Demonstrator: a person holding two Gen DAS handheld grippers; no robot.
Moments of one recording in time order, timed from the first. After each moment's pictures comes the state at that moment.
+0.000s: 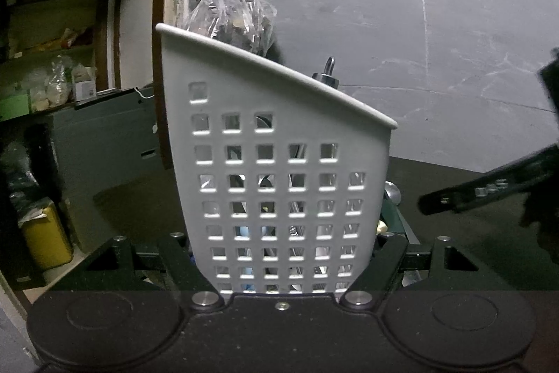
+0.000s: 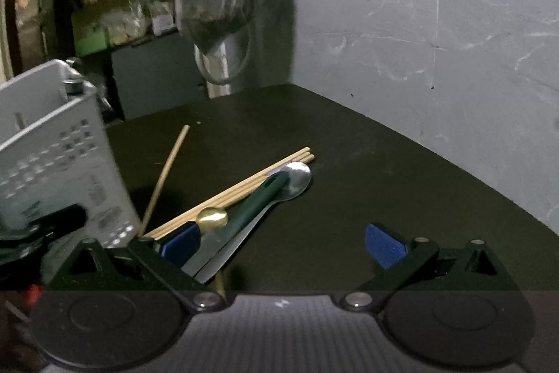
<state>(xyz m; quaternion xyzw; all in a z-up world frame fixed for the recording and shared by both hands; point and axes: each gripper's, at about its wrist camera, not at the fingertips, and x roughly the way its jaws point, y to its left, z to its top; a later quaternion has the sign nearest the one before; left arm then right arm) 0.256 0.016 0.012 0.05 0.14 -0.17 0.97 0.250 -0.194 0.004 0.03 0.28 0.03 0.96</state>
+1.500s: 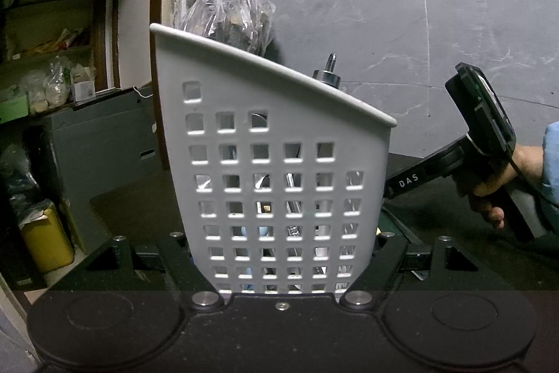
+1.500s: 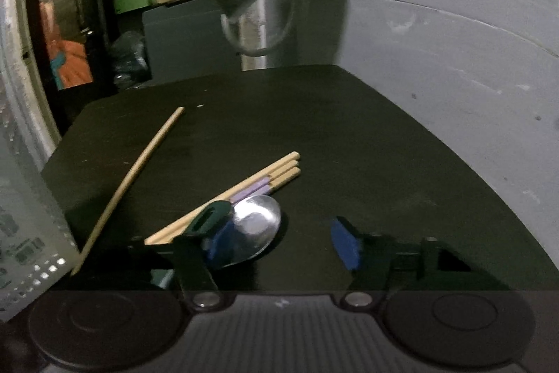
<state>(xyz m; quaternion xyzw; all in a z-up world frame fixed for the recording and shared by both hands) 0.261 0.011 0.012 0.06 0.14 -0.17 0.97 0.375 -0.208 -0.020 -0.03 0.32 0.14 0.94</state>
